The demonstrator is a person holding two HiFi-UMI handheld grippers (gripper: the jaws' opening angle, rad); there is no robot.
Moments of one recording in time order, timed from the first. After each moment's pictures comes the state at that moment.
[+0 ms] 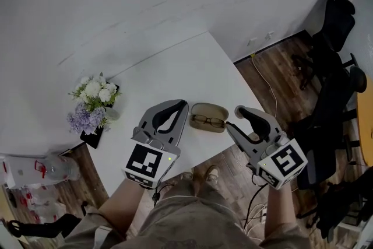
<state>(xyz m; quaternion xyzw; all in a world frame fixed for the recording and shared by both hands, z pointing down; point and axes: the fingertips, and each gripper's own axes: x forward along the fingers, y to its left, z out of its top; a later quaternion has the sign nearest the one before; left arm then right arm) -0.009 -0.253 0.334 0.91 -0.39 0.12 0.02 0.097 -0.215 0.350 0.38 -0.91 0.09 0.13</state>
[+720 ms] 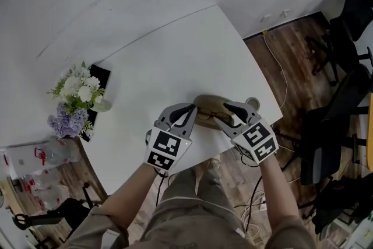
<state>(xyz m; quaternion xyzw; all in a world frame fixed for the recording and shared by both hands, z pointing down) 0.009 -0.278 0.539 0.88 -0.36 0.26 0.15 0.072 -0.262 0.559 0.29 -0.89 0.20 0.29</state>
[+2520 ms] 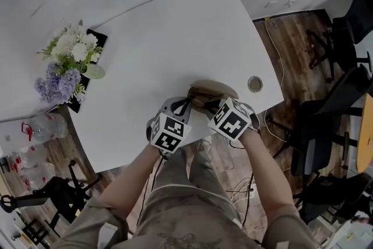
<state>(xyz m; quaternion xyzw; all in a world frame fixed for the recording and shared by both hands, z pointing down) -0.012 -0.206 0.661 0.84 -0.36 0.35 0.20 0.030 -0.184 0.664 0.12 -0.83 0.19 0.51</state>
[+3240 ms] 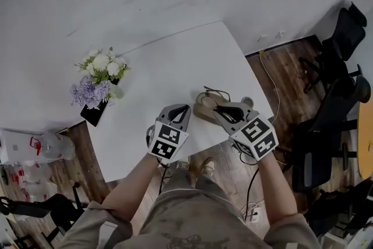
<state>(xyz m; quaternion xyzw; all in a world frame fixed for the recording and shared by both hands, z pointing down) -0.034 -0.229 0.531 0.86 -0.41 0.27 0.13 0.037 -0.215 0.468 0.26 -0.91 0.13 0.29</state>
